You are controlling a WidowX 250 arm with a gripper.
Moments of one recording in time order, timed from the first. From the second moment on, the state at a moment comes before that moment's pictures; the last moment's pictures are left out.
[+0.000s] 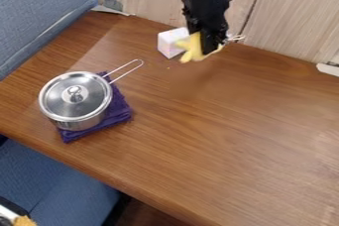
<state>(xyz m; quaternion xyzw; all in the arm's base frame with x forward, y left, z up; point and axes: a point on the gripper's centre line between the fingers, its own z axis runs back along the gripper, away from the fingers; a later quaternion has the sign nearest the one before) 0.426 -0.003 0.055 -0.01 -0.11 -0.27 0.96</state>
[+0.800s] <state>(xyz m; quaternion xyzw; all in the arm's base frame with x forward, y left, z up) 0.465 -0.011 0.014 0.00 -0.13 -0.28 0.95</state>
